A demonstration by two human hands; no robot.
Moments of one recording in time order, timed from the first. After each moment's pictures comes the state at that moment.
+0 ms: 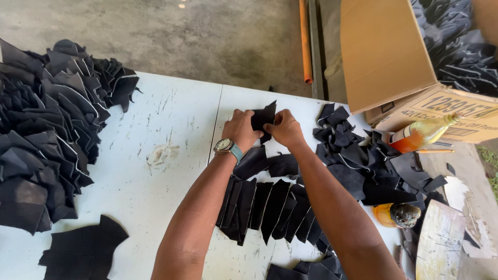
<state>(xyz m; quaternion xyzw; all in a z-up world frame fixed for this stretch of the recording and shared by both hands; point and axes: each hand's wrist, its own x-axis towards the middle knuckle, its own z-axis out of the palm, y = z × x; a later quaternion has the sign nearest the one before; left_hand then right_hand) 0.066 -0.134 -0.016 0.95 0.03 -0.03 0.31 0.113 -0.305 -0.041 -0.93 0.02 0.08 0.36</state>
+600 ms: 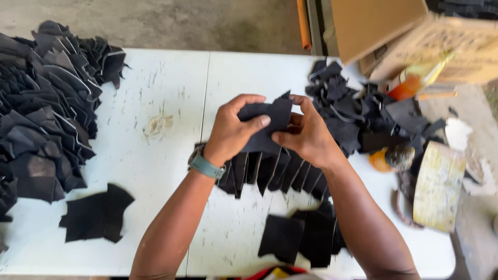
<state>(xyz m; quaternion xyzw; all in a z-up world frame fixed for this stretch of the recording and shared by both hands) -0.069 -0.146 0.049 0.75 -0.13 0.07 0.64 -0.075 -0.354 0.083 -0.75 -0.12 0.12 0.64</state>
